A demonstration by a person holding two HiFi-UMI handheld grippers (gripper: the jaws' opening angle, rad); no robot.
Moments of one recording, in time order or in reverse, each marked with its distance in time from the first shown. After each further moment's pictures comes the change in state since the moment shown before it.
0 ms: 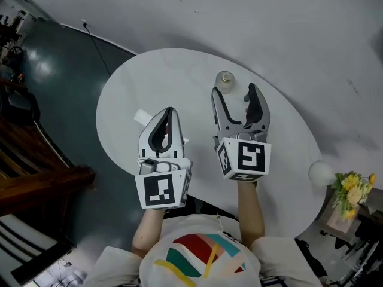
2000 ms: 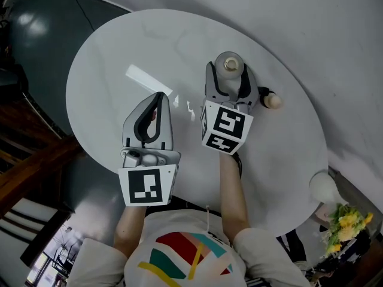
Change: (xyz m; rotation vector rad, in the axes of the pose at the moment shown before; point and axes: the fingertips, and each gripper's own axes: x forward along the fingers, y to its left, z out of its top) left arm 0.088 0.014 -0.114 0.049 0.263 -0.021; right arm 0.108 -0.047 -0.193 0.035 0.350 -0.148
